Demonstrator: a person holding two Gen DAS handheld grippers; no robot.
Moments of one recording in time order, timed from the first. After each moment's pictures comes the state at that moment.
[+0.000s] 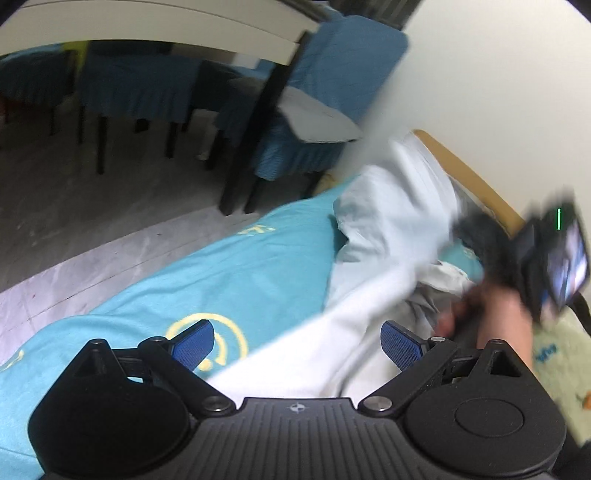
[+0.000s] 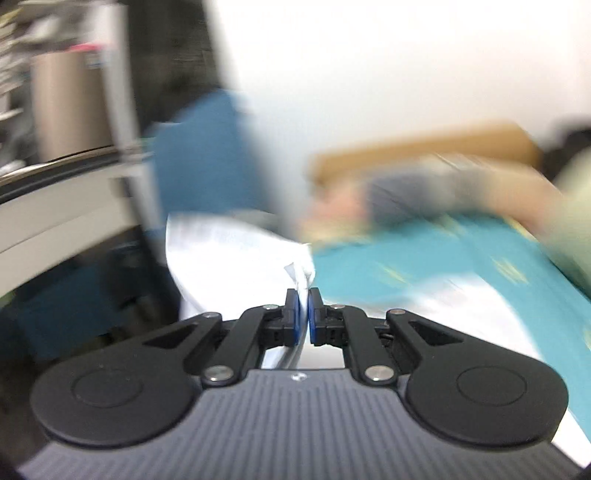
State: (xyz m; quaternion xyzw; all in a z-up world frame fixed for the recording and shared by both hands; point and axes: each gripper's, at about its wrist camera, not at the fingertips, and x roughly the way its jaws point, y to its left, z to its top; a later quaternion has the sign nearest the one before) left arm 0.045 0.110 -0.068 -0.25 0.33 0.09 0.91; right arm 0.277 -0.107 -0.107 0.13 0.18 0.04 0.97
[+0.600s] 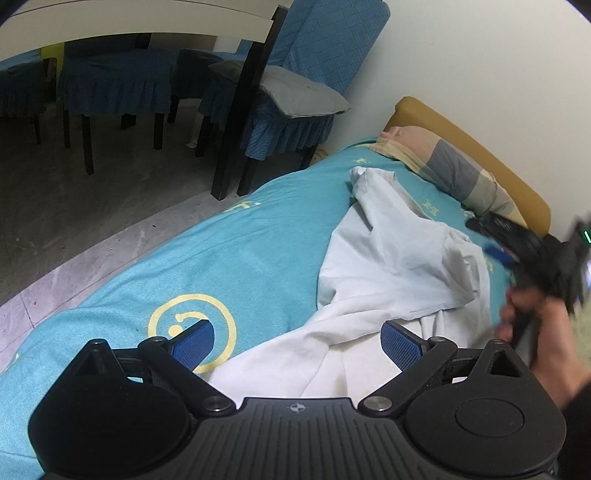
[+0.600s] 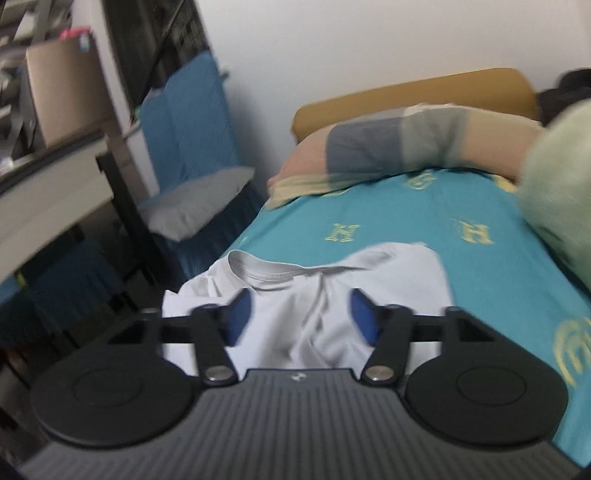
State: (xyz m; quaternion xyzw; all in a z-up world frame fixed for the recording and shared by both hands) left arm 0.069 0.099 -0.085 -0.21 0.37 0.09 0.90; right arm 0.328 -0.195 -0.124 0.13 0.25 0.11 0.95
